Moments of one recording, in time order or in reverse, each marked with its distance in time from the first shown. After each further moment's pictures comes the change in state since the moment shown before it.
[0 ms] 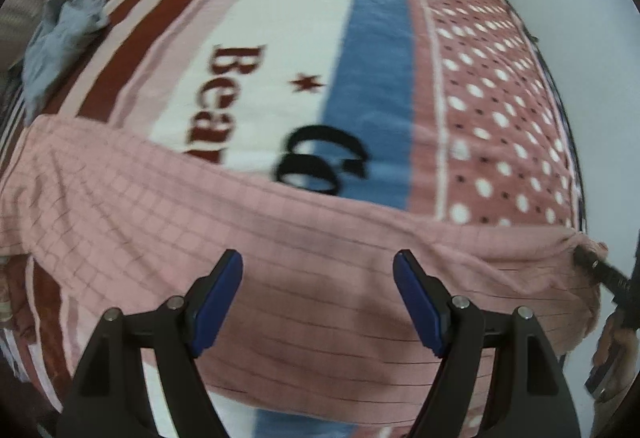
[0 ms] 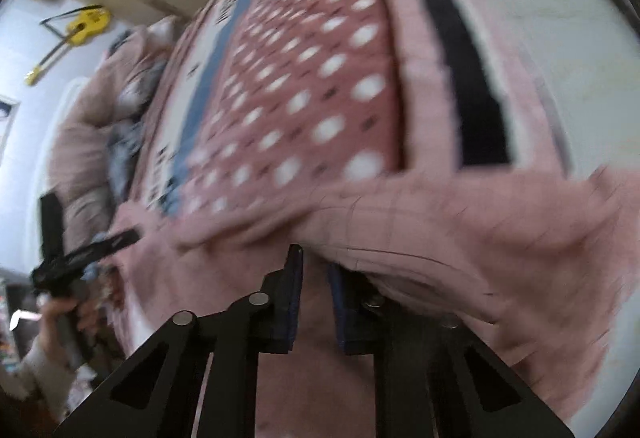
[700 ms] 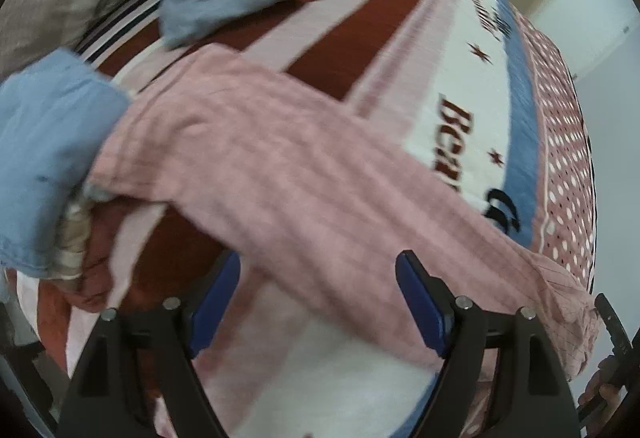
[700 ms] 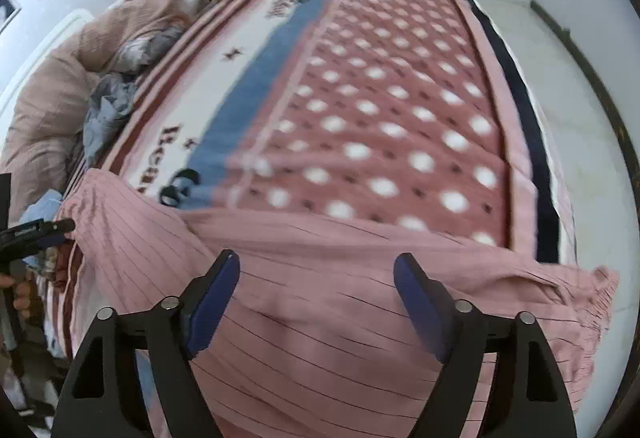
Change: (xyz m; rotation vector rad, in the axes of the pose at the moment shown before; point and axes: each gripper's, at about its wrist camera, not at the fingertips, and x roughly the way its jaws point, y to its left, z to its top) left arm -0.053 0.194 -0.040 -0.325 -0.074 0.042; right arm 0.018 0.175 -0.017 -0.312 -0.107 -0.163
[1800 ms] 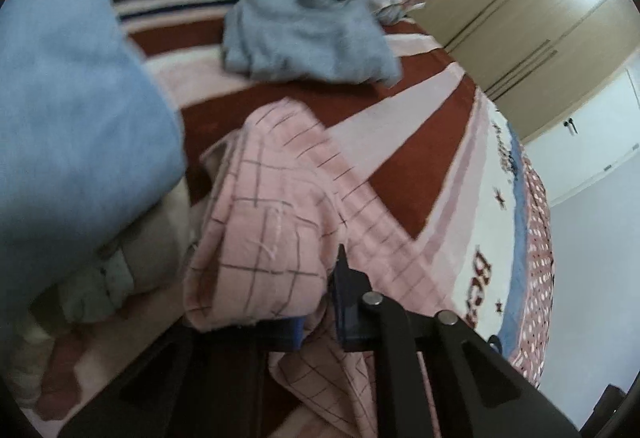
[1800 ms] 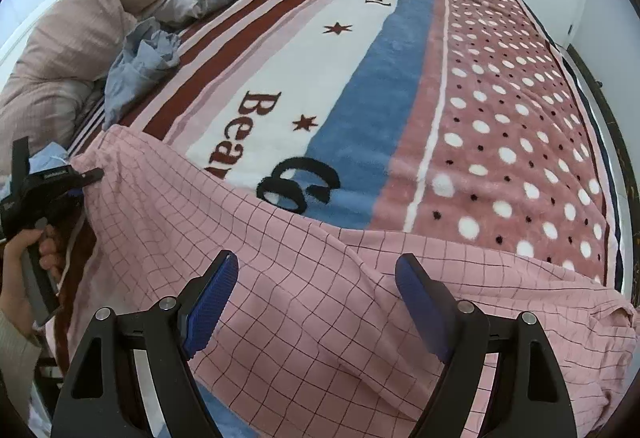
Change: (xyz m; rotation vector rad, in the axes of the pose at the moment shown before) left arm 0.048 0.095 0.051 -0.300 -0.279 -0.242; right arm 0.055 0.137 0.004 -0.143 0.064 -0.007
